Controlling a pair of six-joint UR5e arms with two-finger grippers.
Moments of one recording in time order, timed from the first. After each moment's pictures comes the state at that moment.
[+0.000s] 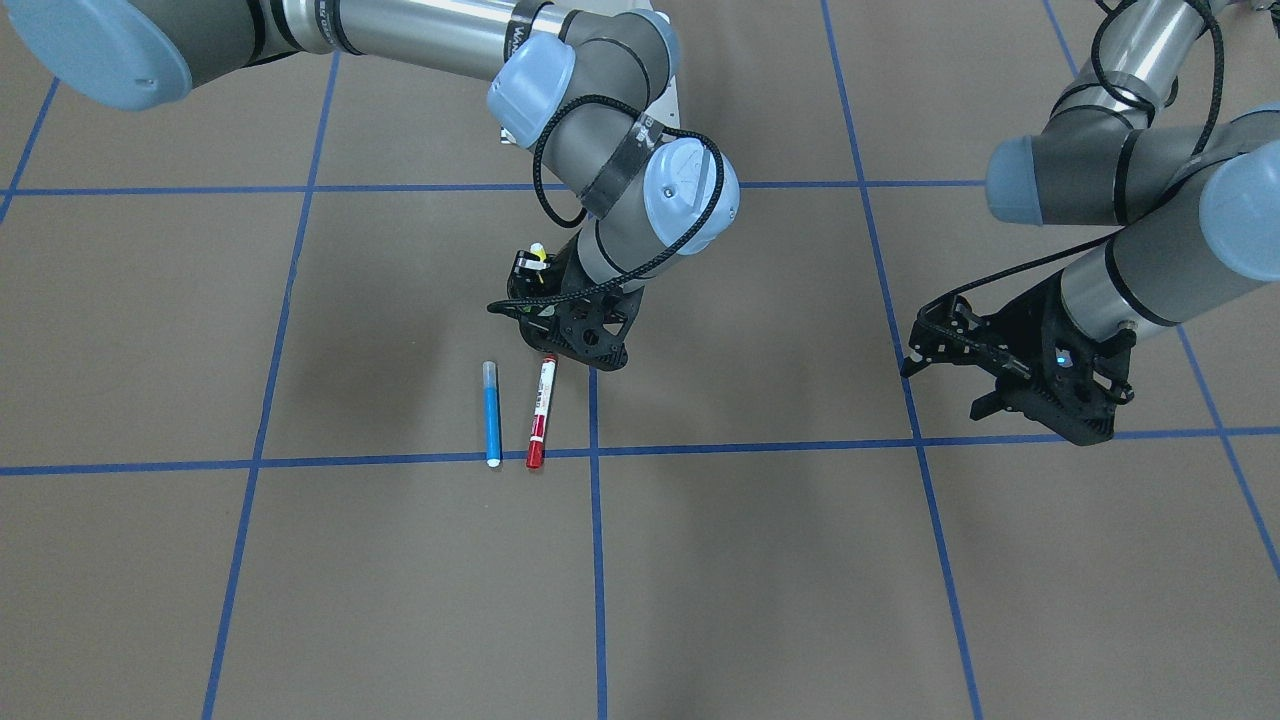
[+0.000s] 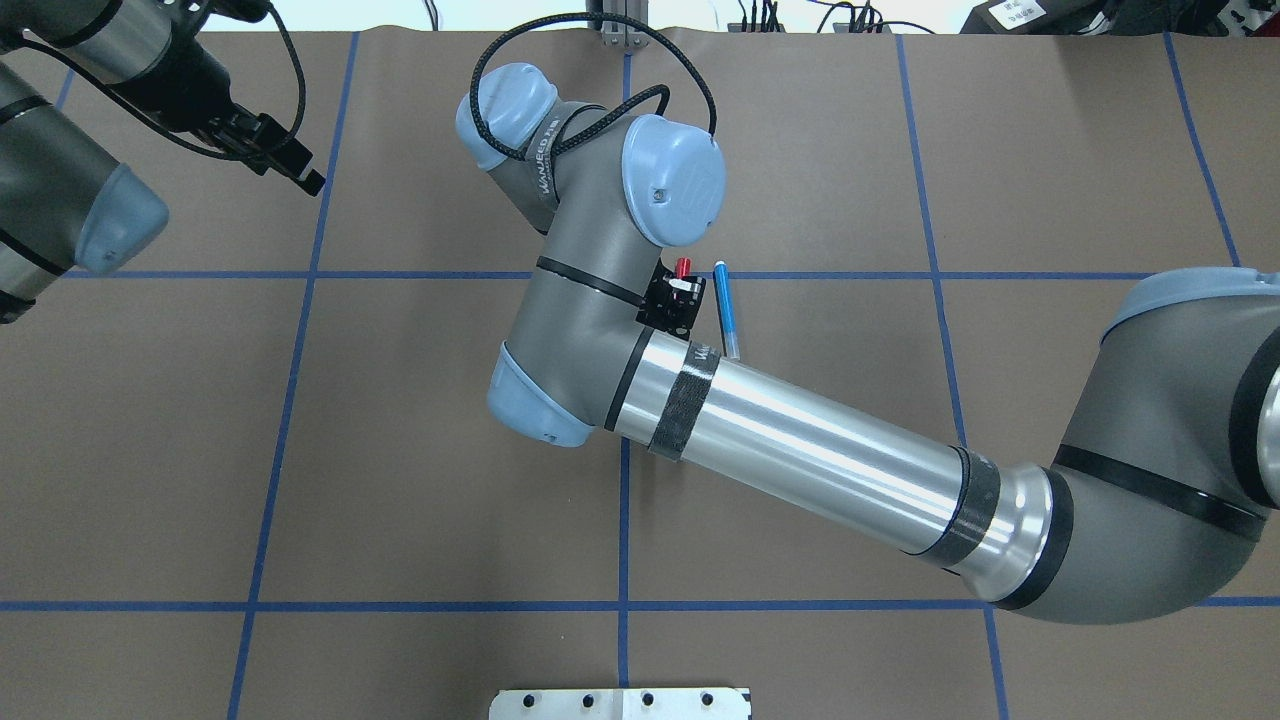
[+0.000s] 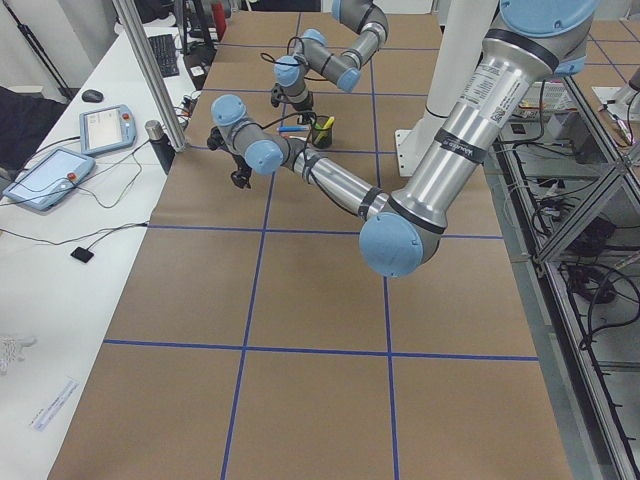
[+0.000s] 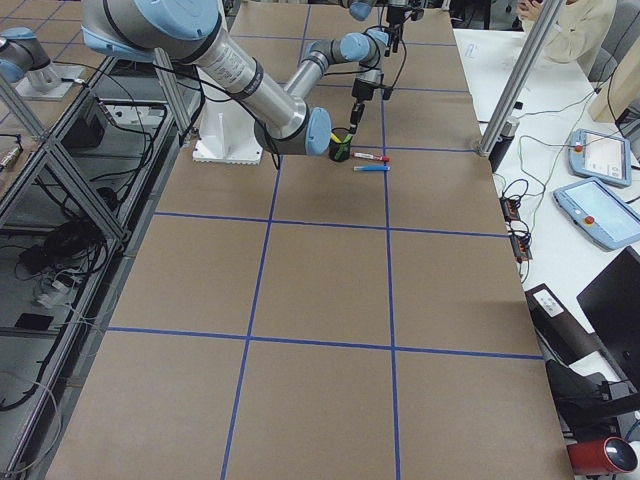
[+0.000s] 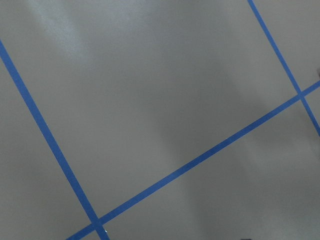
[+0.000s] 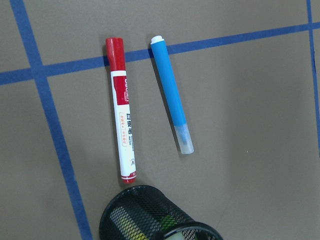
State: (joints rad) left arm -1.08 -2.09 -1.54 -1.81 -2.46 -0.35; right arm 0.57 -0.41 1.20 -2.17 1.90 1.21
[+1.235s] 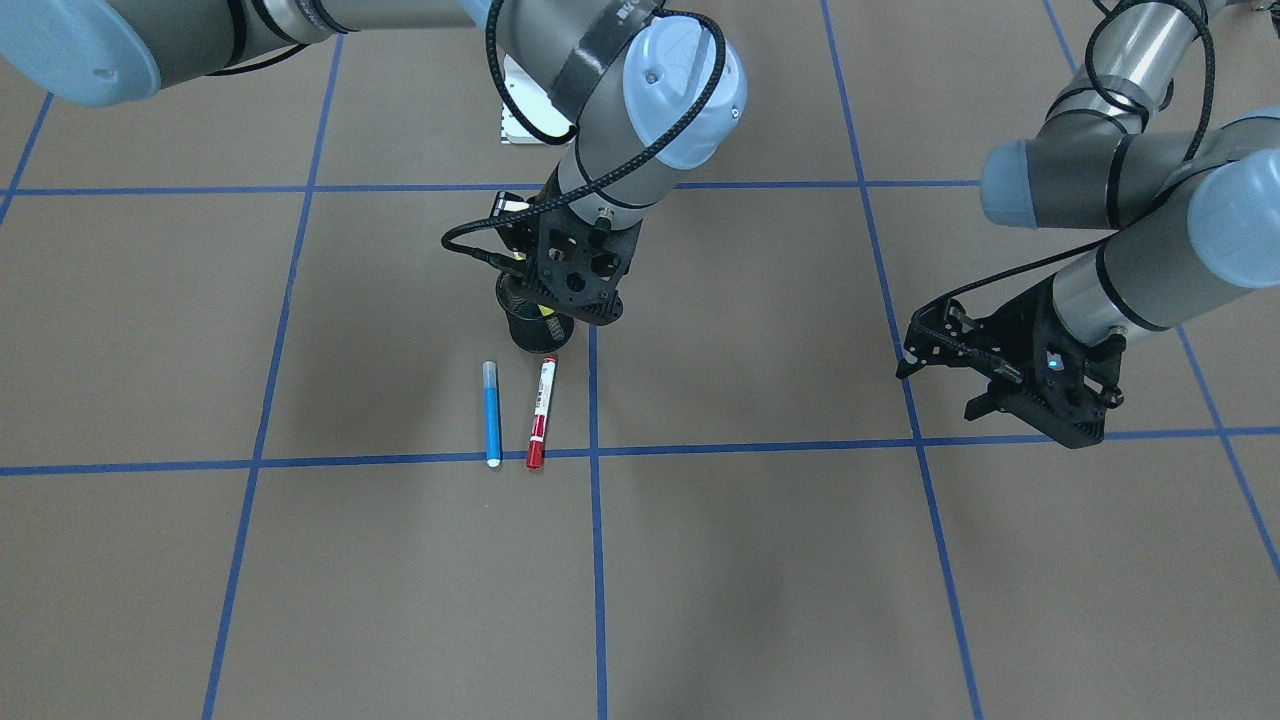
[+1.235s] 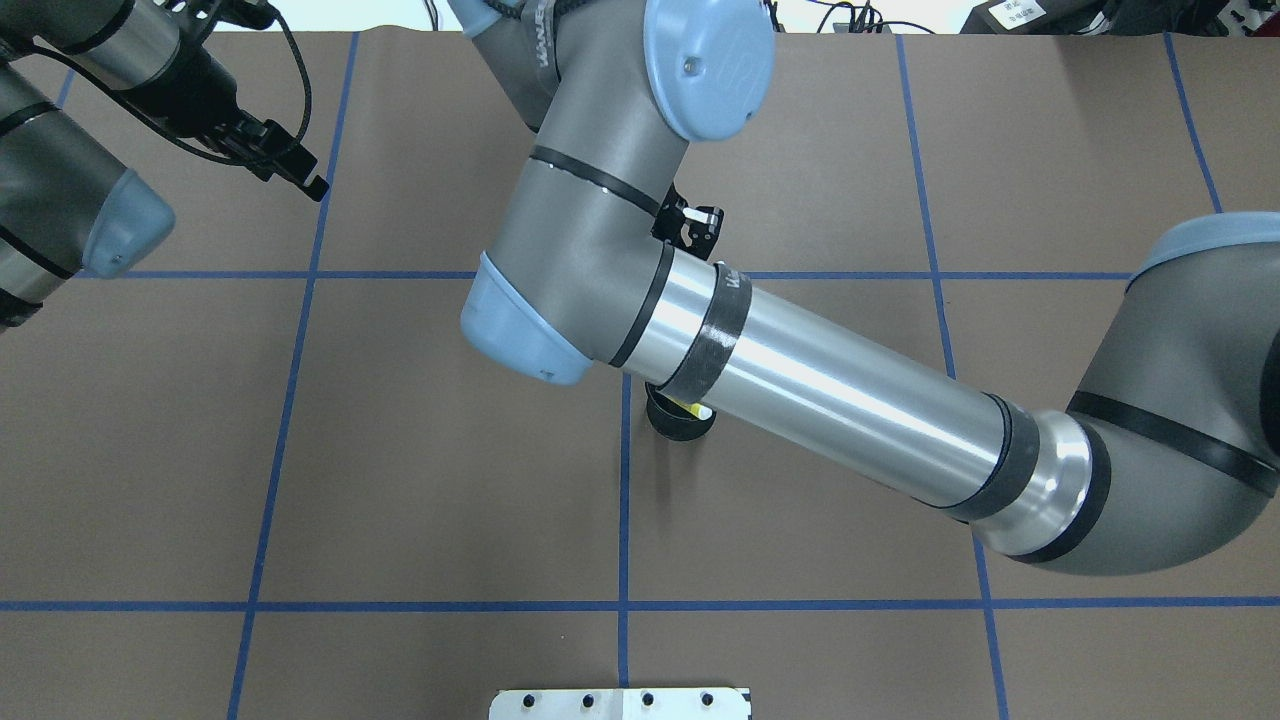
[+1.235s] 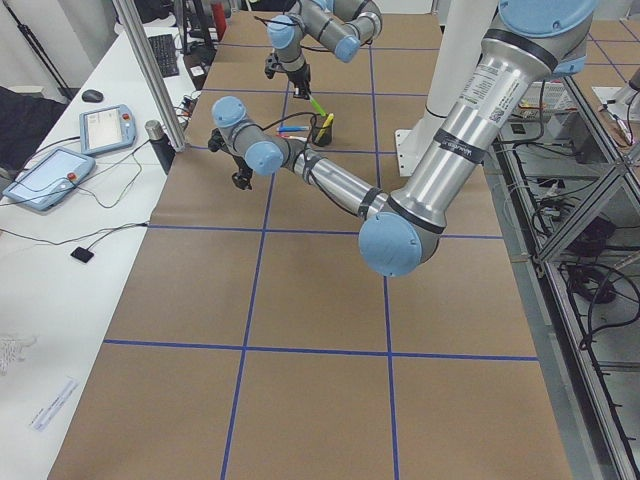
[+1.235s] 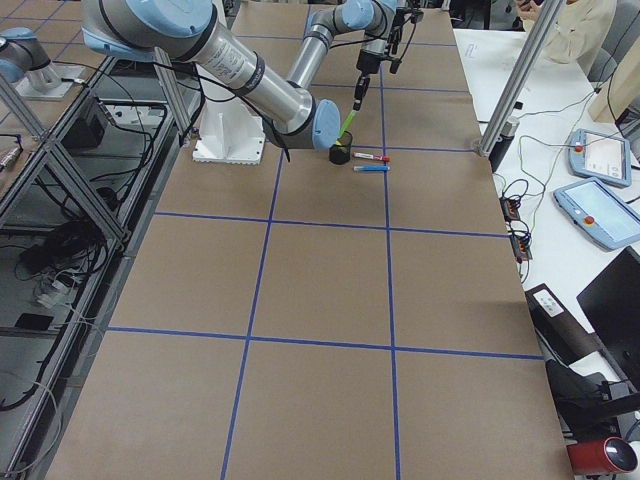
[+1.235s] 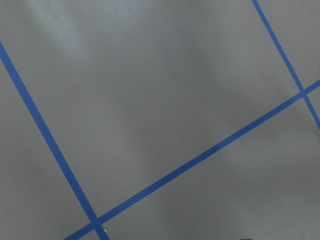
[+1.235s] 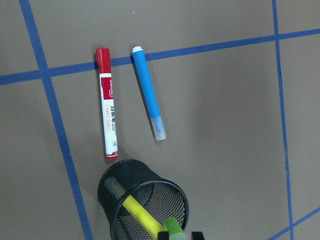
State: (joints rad) left arm -1.07 -2.09 -1.53 -1.81 -2.45 -0.36; right arm 0.68 -0.36 1.36 -2.35 1.99 1.13
